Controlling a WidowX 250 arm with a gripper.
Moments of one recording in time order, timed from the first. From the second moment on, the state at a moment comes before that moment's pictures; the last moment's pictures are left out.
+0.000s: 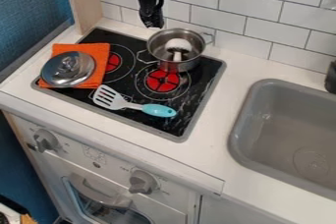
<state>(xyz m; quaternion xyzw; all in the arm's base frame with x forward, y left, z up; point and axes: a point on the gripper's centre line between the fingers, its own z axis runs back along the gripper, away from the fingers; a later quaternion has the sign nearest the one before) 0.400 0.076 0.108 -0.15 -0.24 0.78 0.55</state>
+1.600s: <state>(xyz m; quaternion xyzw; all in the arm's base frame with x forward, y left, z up) 0.317 0.205 0.065 0.01 -0.21 0.91 0.36</state>
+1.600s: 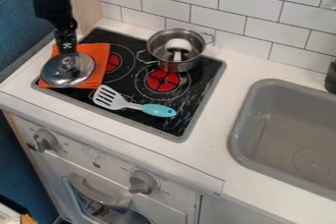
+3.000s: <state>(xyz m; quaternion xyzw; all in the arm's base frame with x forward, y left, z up) 0.323 0.213 0.017 0.02 -0.14 0.92 0.37</state>
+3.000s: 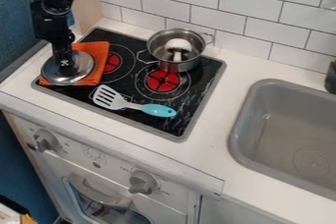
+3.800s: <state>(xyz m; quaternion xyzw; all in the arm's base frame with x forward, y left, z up) 0.337 0.169 0.108 -0.10 -0.24 0.87 0.42</state>
